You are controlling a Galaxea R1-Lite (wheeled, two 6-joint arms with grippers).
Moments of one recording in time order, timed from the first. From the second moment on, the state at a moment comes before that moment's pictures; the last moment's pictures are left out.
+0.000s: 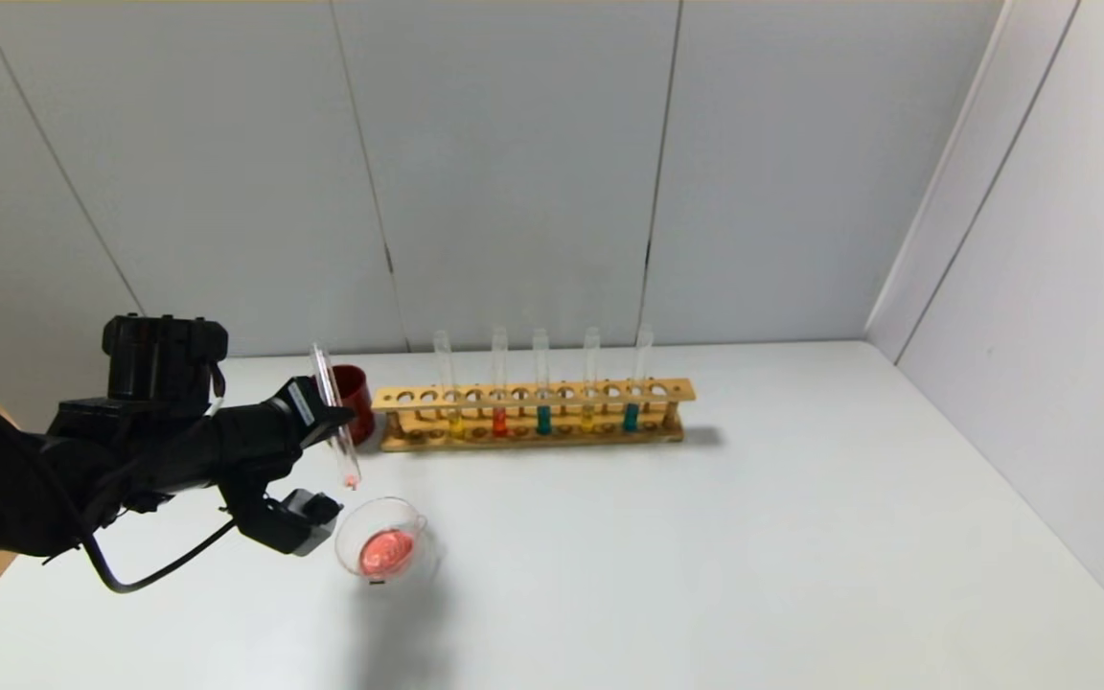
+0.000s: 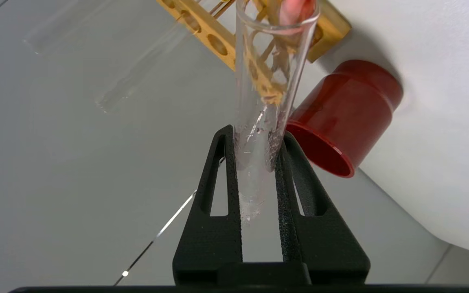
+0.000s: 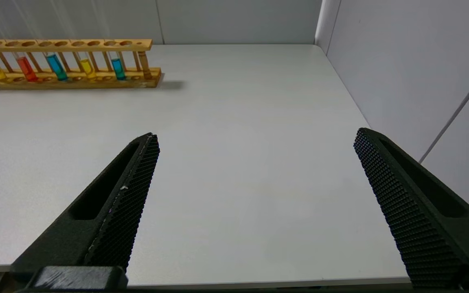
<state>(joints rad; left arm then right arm) -0.12 1.77 -0.70 -0.56 -0.29 2.39 0.00 0.00 0.00 0.00 0.00 0.00</state>
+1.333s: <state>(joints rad) -0.13 1.75 -0.71 -0.56 -0.28 2.50 0.00 0.00 0.00 0.00 0.00 0.00</state>
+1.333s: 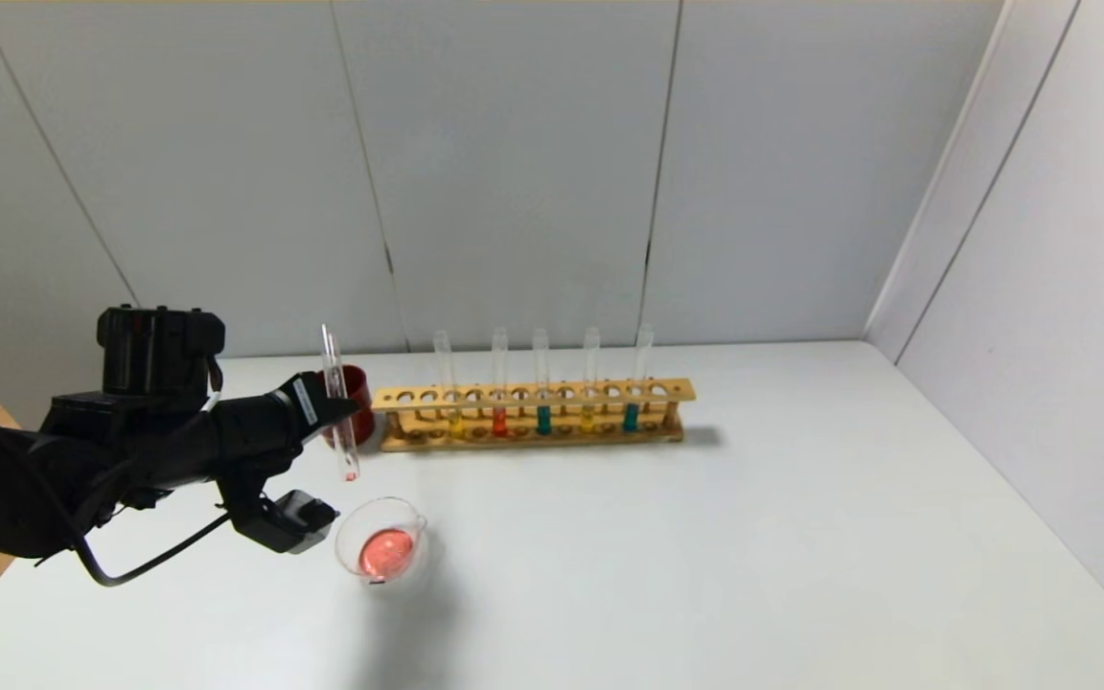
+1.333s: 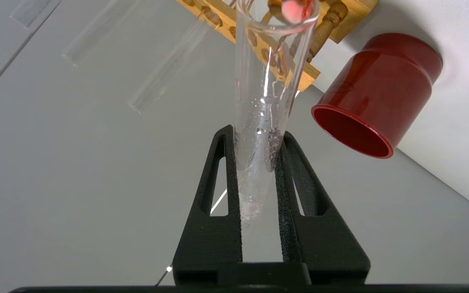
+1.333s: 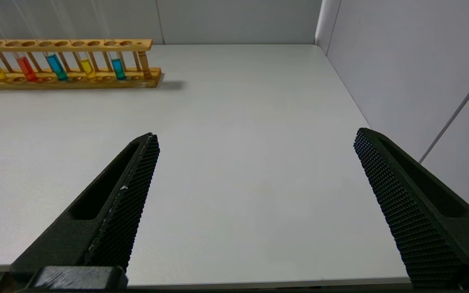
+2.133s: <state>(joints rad) -0.20 1.74 -0.76 -0.57 -0.28 2.69 0.00 0.00 0.00 0.00 0.00 0.00</state>
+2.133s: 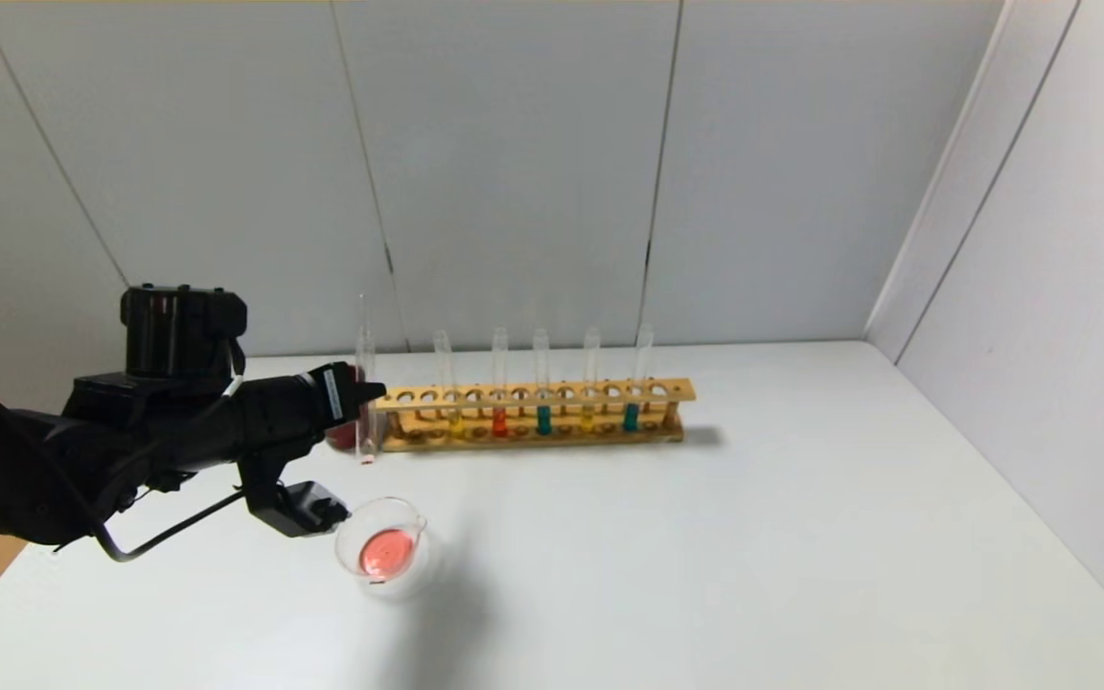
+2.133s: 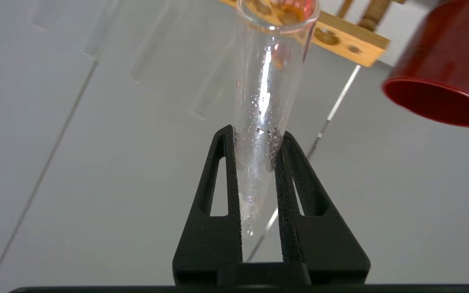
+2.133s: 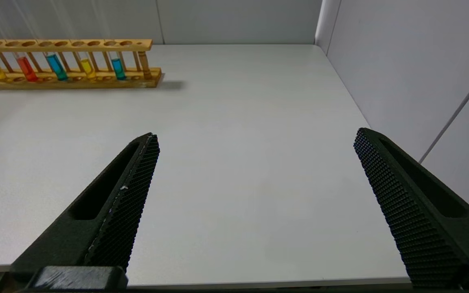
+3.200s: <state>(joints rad) -0.19 1.65 -0.75 -0.56 -0.10 2.39 0.00 0.00 0.00 0.00 0.00 0.00</state>
